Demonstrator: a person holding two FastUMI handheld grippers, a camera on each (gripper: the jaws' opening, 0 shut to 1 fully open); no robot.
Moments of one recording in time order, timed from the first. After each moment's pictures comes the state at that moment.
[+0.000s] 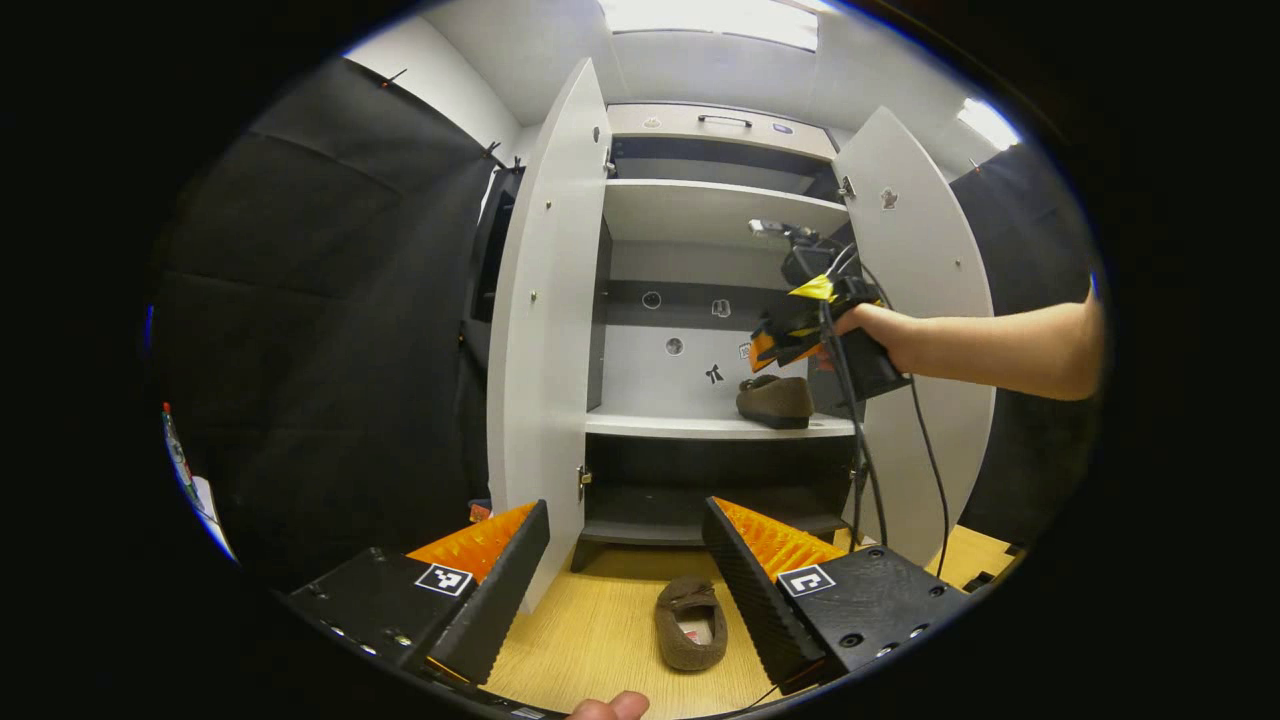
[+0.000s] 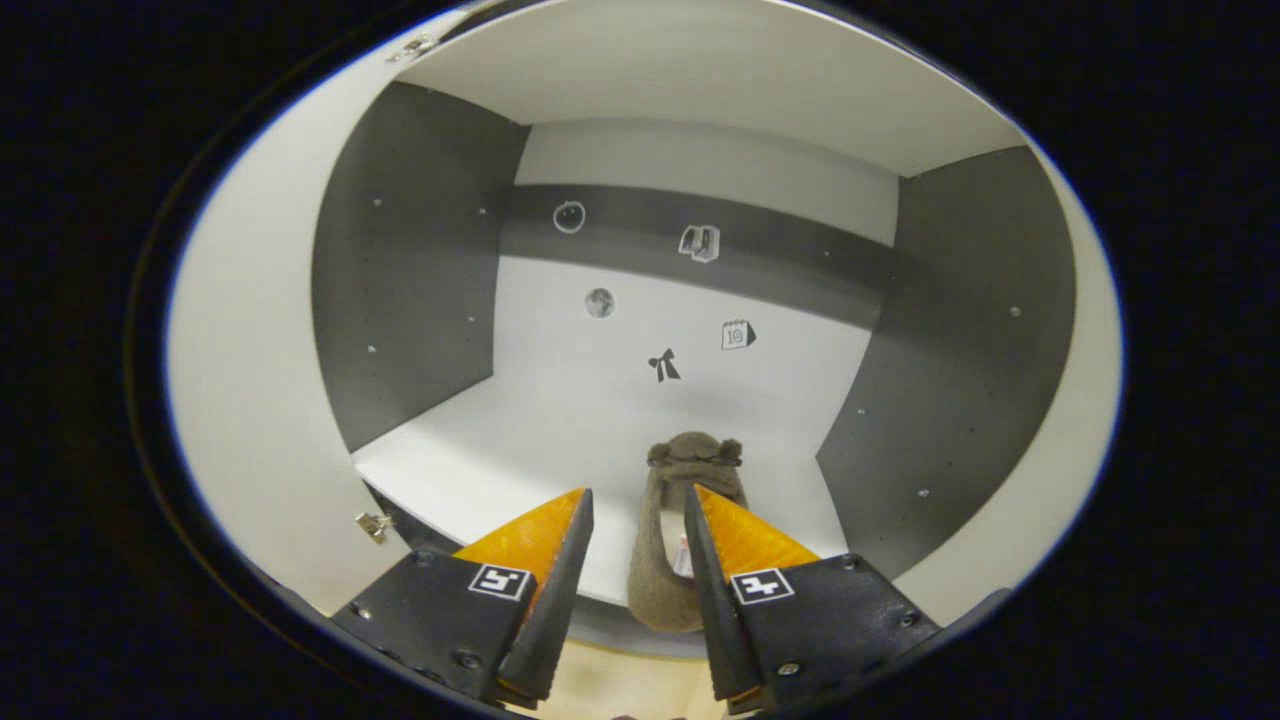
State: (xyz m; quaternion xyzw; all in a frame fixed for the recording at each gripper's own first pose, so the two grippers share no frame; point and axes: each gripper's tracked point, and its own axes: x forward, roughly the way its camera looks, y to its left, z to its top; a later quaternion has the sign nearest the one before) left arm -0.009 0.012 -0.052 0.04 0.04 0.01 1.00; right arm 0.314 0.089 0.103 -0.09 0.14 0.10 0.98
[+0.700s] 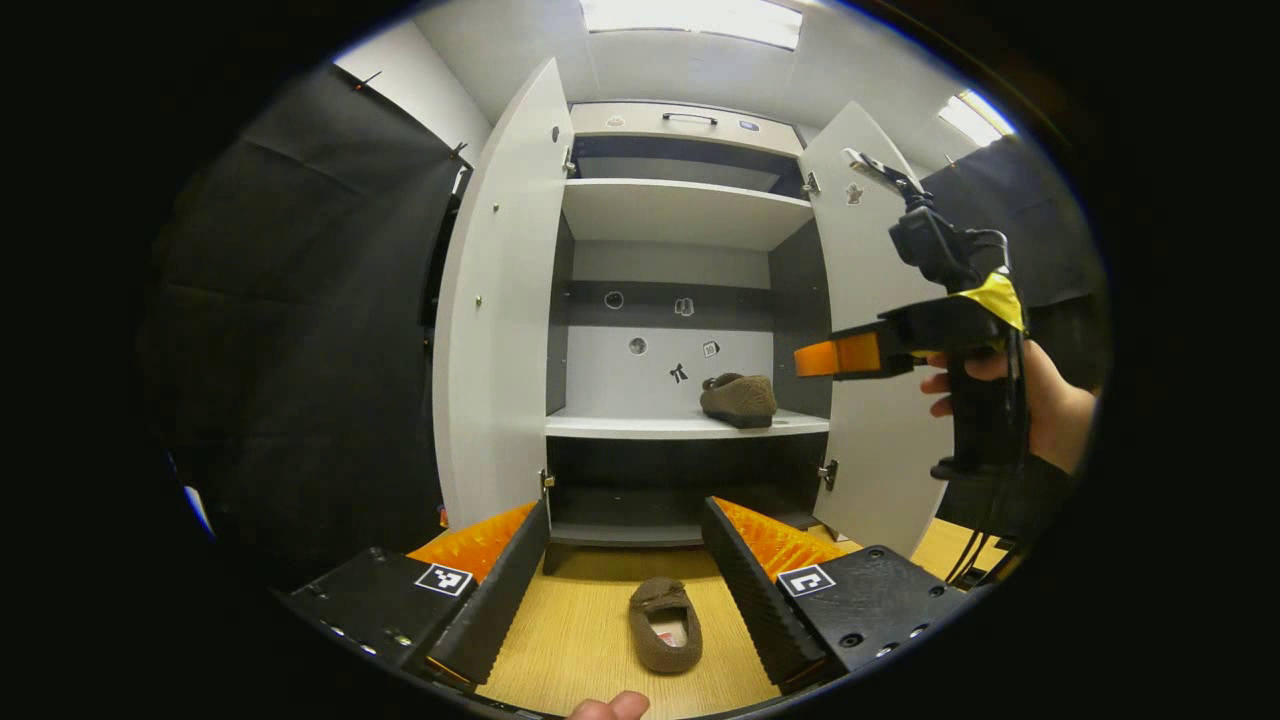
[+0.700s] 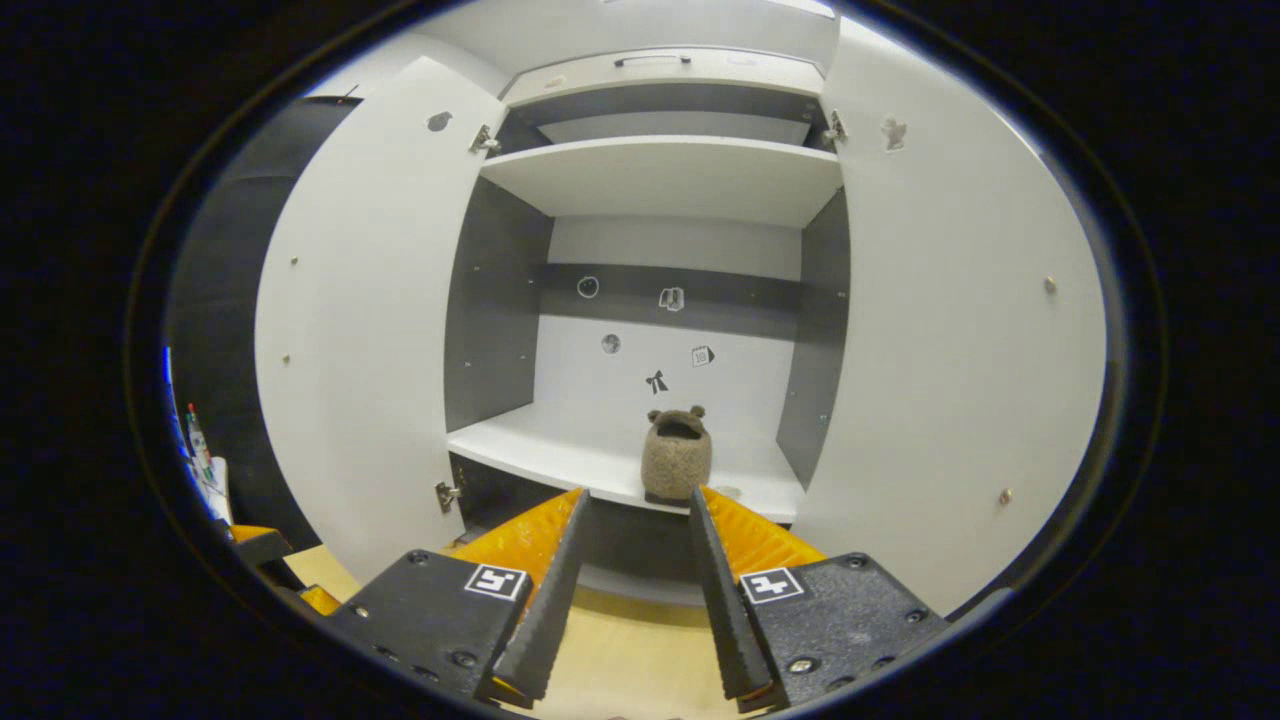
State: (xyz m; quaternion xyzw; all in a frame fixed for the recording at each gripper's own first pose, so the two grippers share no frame) left arm -0.010 -0.019 -0.051 0.05 0.04 -0.03 1.00; right arm 0.134 0.048 0.070 -0.05 0.04 0.09 0.99
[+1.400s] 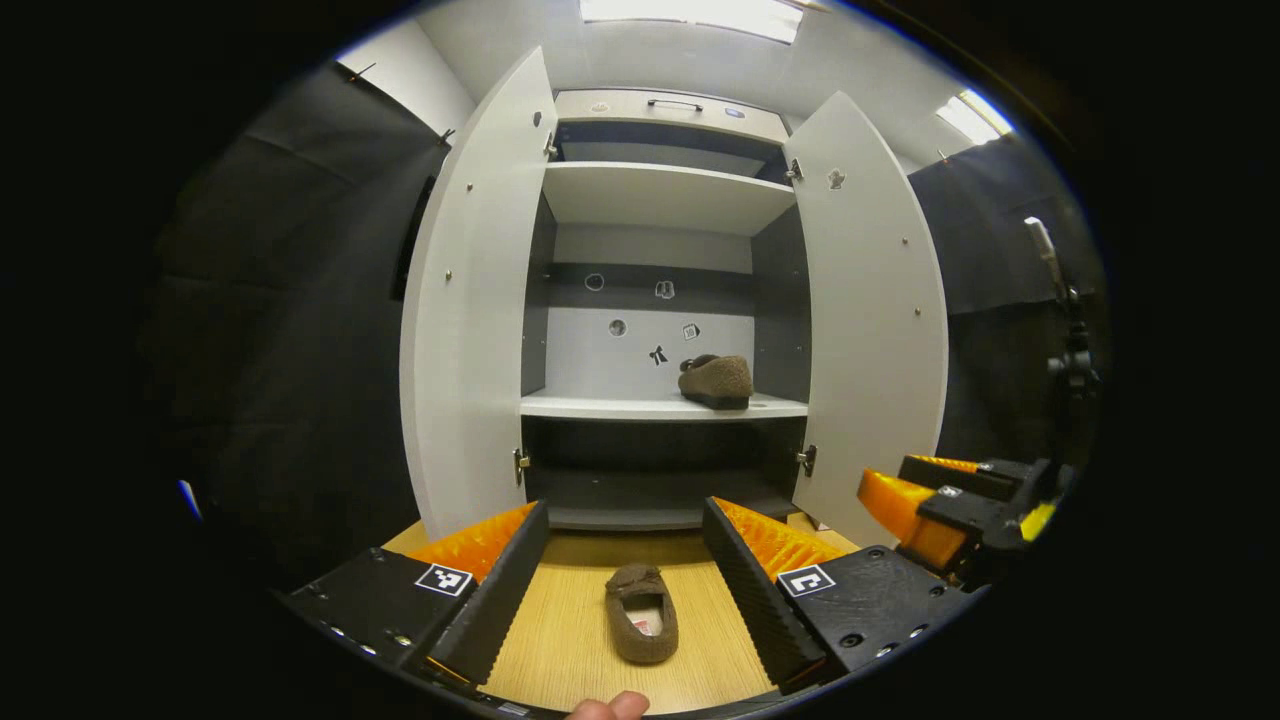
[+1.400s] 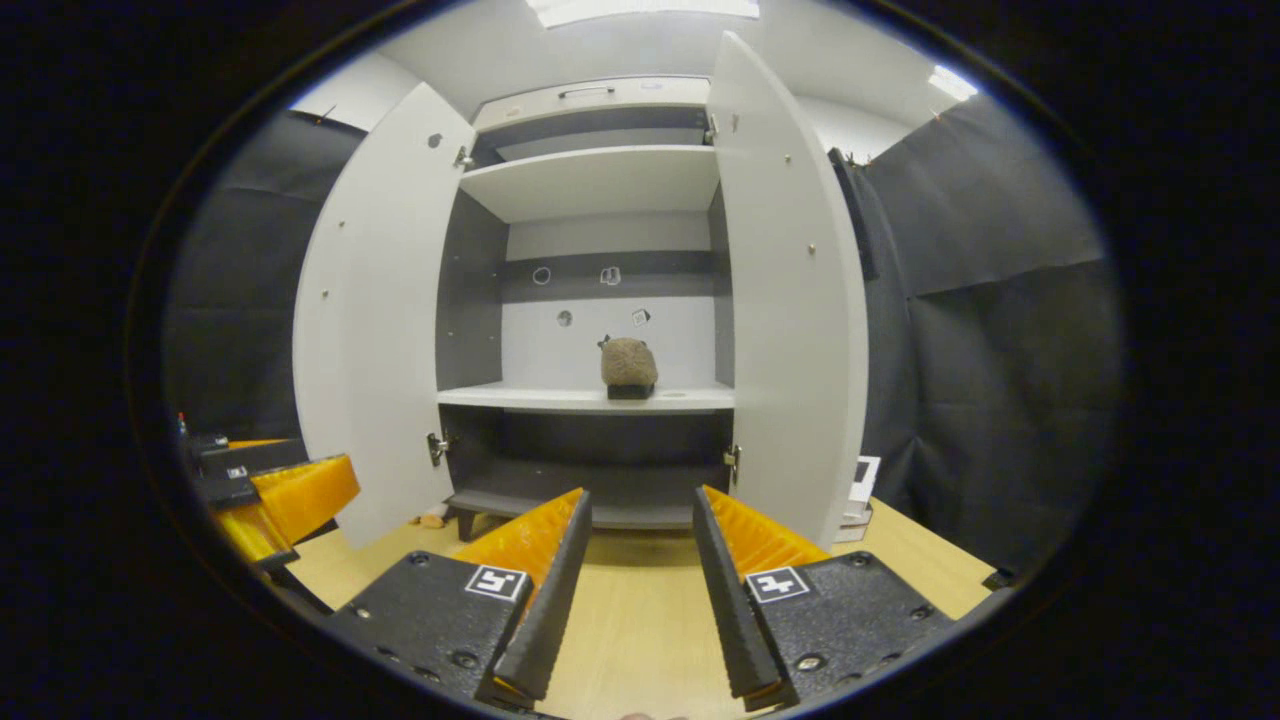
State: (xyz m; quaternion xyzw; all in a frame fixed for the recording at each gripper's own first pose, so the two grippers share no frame) left arm -0.013 -0.035 -0.073 0.04 0.07 -0.05 1.00; right arm 0.028 0.009 -0.057 0.01 0.00 0.02 1.00
